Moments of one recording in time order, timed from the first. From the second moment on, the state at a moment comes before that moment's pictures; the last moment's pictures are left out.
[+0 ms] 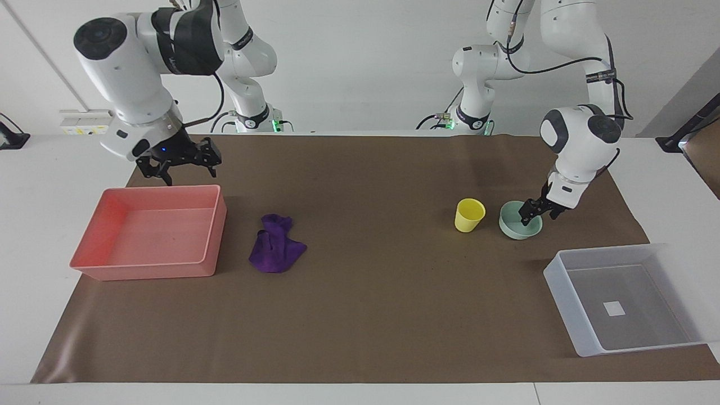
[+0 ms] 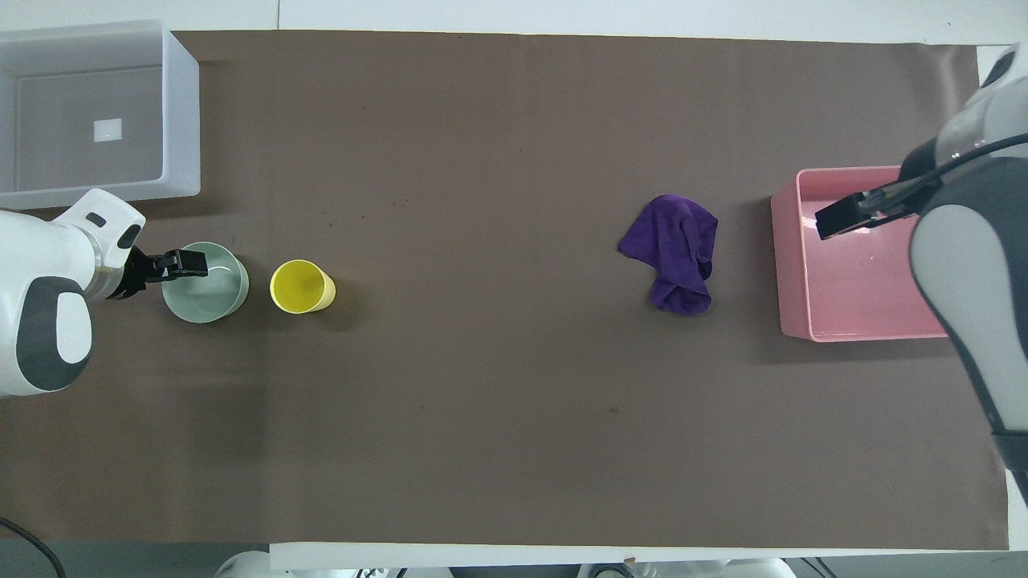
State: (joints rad) left arm -0.13 0.02 0.12 -2.37 -0.01 2.47 -0.11; right arm 0.08 0.05 -0.01 -1.74 -0.02 1.73 -0.15
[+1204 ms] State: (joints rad) left arm -0.12 -0.10 0.11 -2.16 -0.02 2.04 -0.10; right arm 0.21 0.30 -0.01 -2.04 0.04 2.36 -0.07
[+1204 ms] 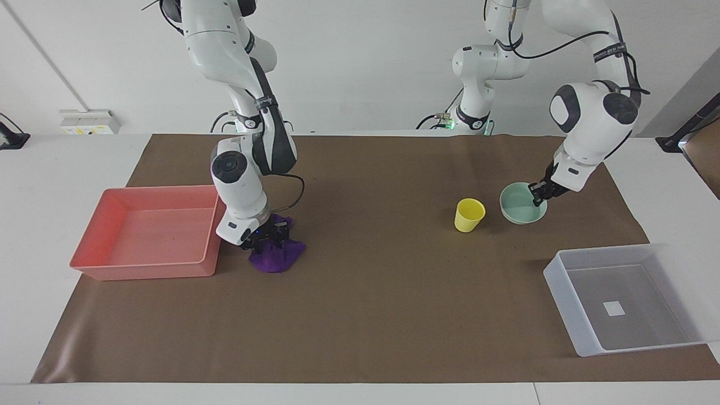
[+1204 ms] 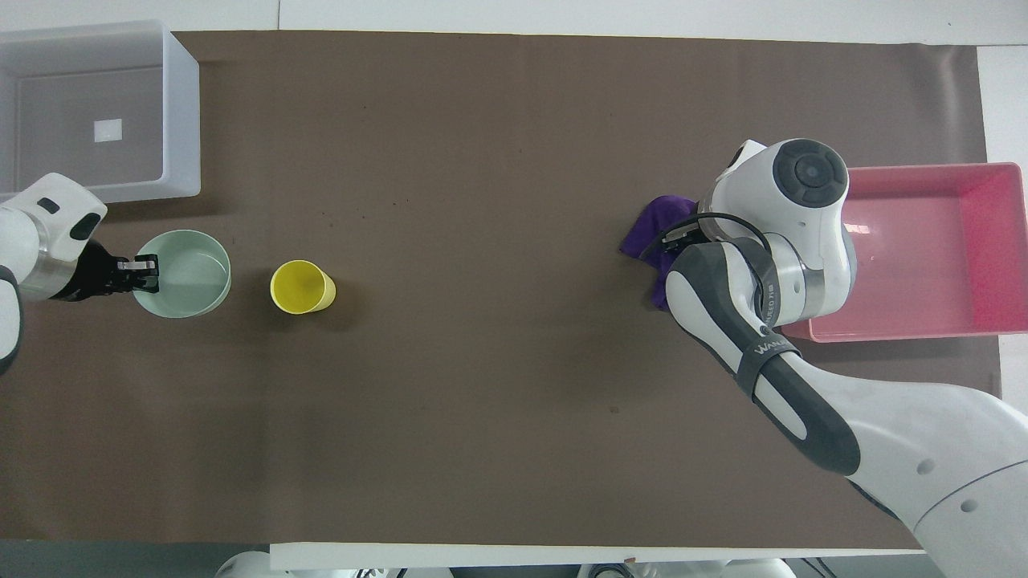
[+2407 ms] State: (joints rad) left arm 0.07 0.63 0.12 -1.45 -0.14 2.34 -0.09; right arm -0.19 0.09 -0.03 -1.92 0.03 2.00 -0.28
